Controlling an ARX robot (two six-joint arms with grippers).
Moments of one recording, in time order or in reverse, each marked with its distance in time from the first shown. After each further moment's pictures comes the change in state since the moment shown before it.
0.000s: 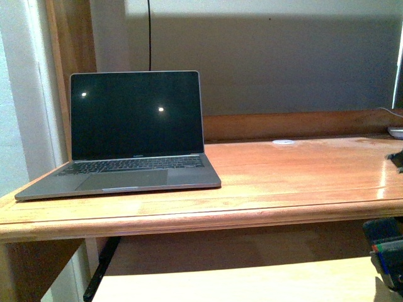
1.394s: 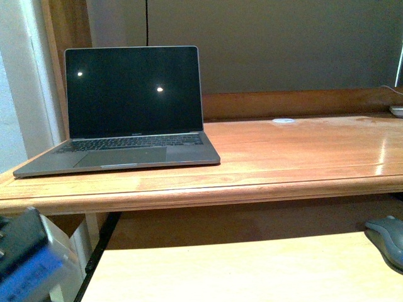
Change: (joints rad) left arm -0.234 0.865 0.453 -0.244 0.616 0.360; right arm -0.167 -1.430 -0.702 -0.231 -0.380 0.057
